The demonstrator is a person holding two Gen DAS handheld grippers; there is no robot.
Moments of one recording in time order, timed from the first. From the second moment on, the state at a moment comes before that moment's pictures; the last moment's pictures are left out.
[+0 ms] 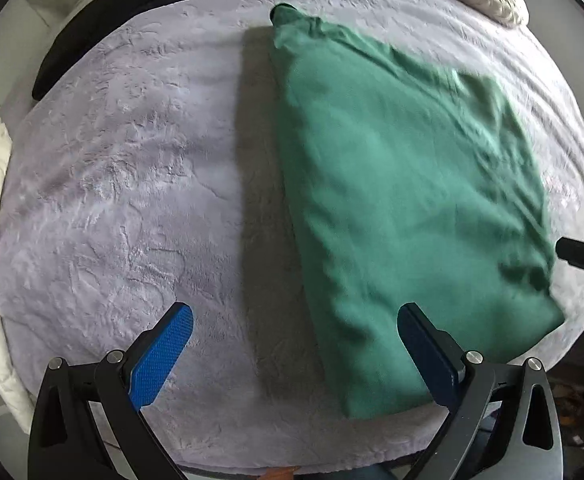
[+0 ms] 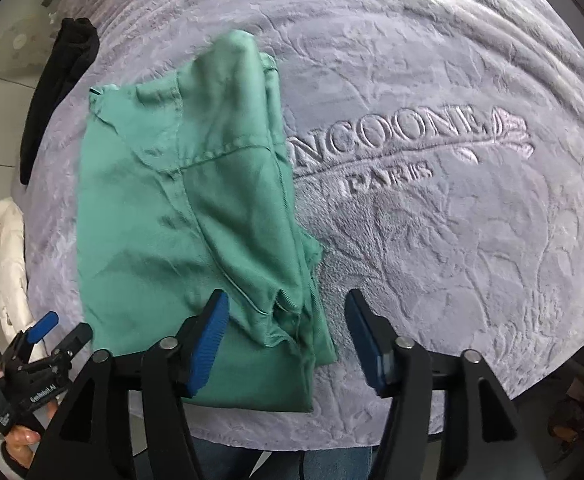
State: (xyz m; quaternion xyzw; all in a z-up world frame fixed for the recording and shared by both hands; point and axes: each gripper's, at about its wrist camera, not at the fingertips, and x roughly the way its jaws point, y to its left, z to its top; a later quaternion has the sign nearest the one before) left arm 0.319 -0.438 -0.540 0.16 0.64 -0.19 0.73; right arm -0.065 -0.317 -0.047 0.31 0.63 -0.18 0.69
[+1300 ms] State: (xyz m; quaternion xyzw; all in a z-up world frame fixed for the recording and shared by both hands) left arm 0.343 -0.463 -0.481 0.16 0.61 -0.14 0.76; right arm 0.005 -0.276 0.023 0.17 0.62 -0.20 0.74
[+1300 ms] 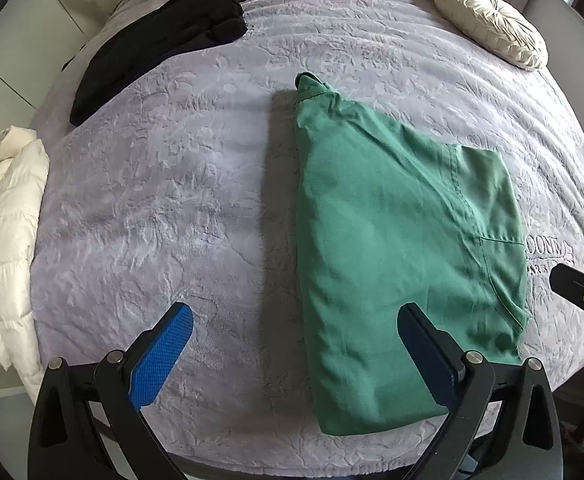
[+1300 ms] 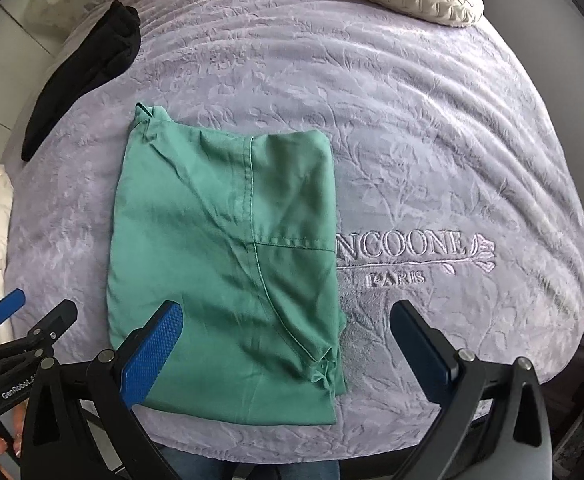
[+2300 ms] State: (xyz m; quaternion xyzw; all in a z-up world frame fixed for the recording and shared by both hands) left arm 0.341 -0.475 -0.478 0.16 0.61 -0.15 0.76; right arm 0.003 -0.281 0.021 0.18 0.62 -0.21 0.73
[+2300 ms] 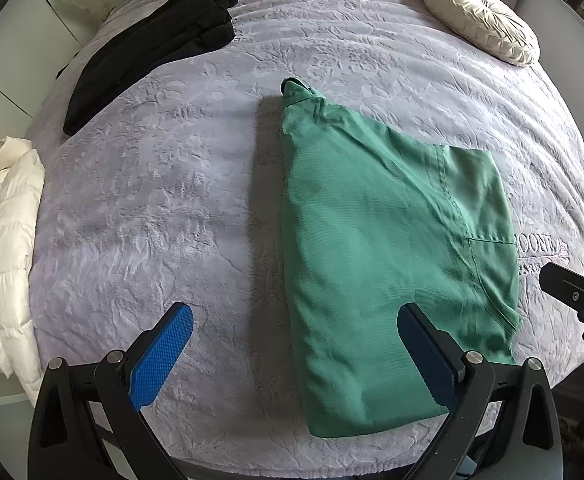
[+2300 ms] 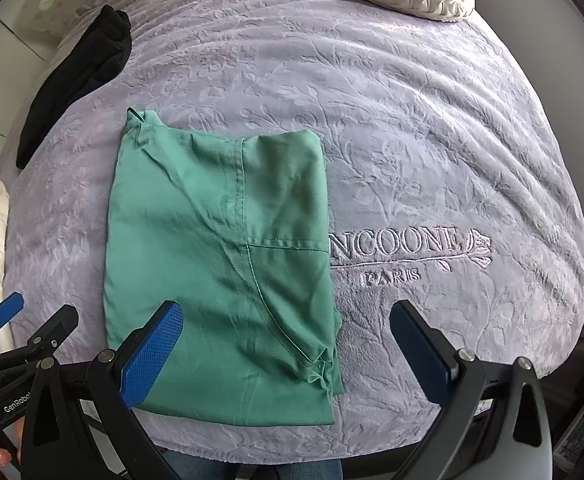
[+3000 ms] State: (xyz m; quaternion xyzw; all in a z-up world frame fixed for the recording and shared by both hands) left arm 0.339 -0.478 -0.479 0.17 0.61 -0.16 0.76; right arm -0.001 -0.281 0.018 0.19 0.63 -0.21 0.73
